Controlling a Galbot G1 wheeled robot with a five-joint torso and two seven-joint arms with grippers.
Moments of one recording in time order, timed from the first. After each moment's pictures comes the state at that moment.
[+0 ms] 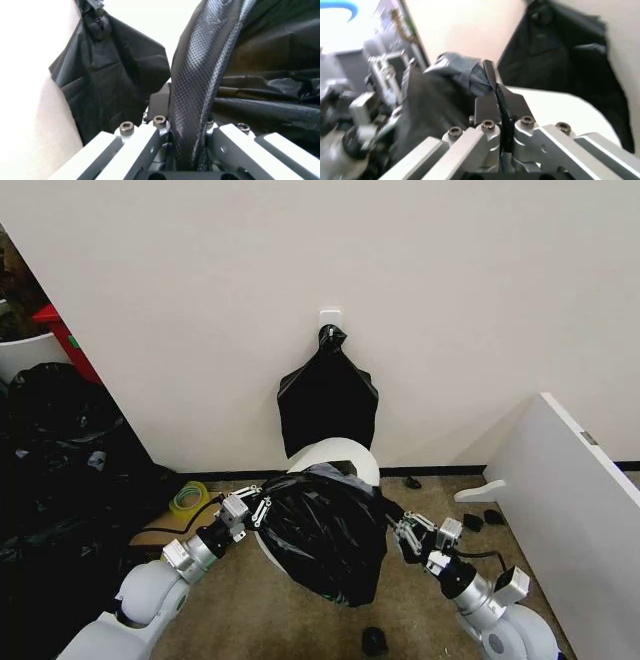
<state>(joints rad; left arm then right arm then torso) 1.30 -0.98 -0.35 -1.84 -0.33 -0.44 0.46 -1.51 1.06 0.38 1.96 0.84 0.29 -0.53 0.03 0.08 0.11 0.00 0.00</state>
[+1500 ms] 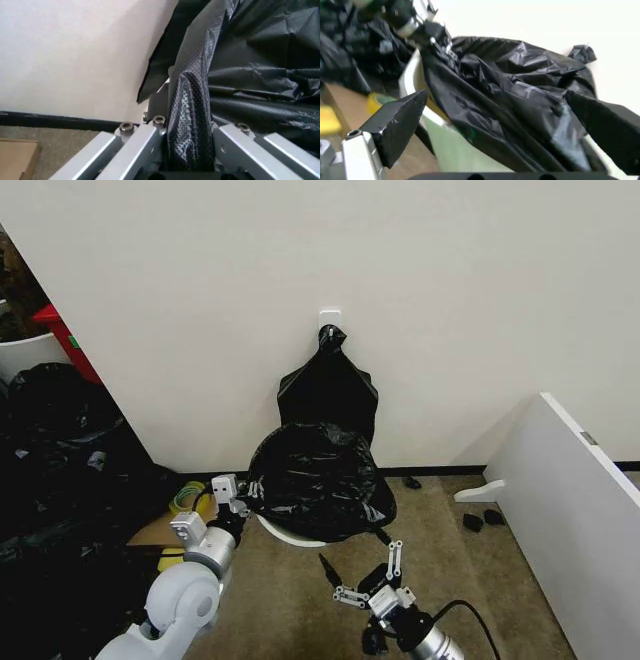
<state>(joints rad) 1.33 -1.08 -0.30 -2.08 -0.78 0.14 -0.23 -1.65 1.18 0.22 1.99 -0.55 0.56 0.10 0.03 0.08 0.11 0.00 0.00</state>
